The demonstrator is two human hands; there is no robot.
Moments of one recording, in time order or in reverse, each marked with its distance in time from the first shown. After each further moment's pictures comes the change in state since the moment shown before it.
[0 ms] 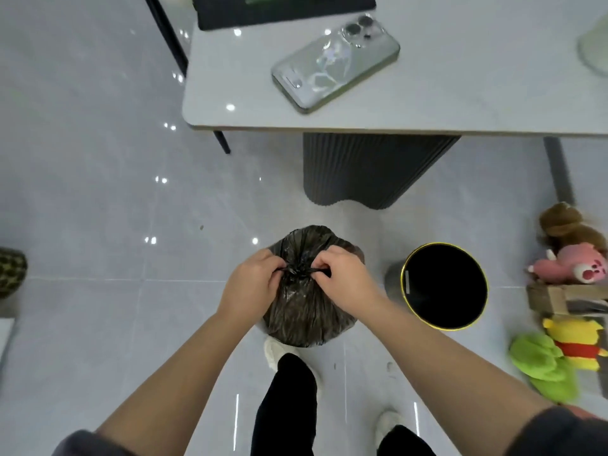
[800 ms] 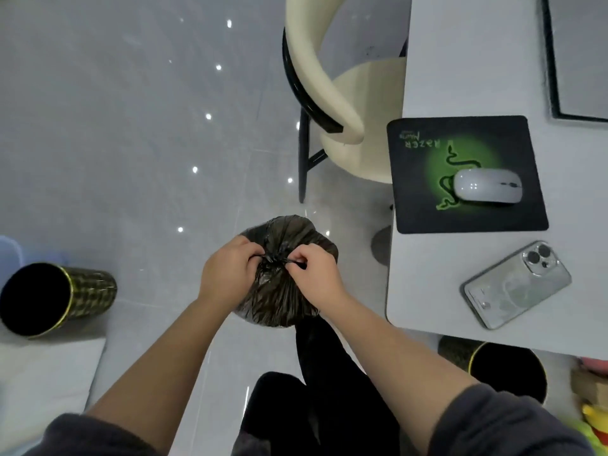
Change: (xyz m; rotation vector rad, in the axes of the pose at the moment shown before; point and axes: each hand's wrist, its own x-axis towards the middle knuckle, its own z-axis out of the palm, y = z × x) left_hand 0.155 -0.201 -0.333 0.079 0.053 -0.269; right_hand 0.266 -0.340 -0.008 0.242 -0.025 0.102
